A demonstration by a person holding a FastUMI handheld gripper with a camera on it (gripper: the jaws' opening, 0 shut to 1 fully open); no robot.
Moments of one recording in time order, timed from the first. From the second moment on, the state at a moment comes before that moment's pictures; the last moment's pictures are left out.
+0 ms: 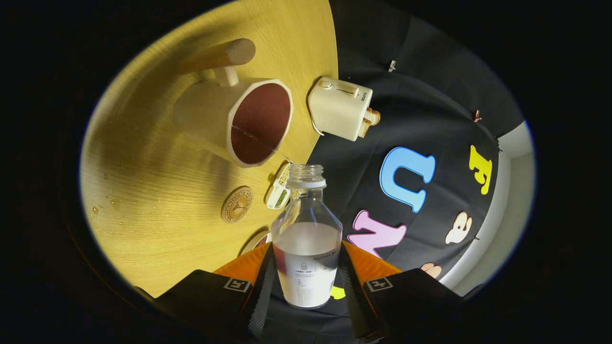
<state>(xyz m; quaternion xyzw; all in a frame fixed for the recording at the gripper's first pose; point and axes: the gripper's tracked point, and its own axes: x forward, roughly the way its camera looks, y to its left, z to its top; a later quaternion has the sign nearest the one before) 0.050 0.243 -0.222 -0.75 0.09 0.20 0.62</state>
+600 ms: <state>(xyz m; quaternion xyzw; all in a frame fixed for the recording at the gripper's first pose) 0.051 0.243 -0.226 -0.76 0.08 0.20 0.61</state>
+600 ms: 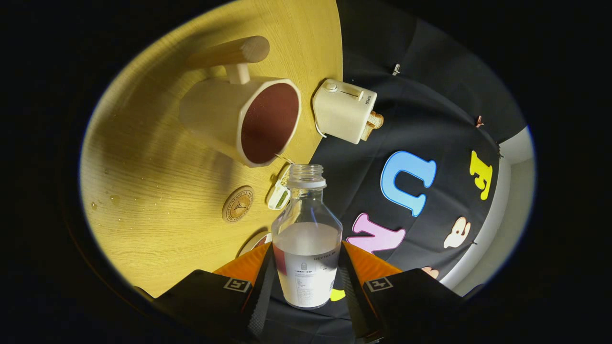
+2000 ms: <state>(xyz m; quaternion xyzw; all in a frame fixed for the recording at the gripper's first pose) 0.059 0.257 -0.224 -0.79 0.04 0.21 0.58</state>
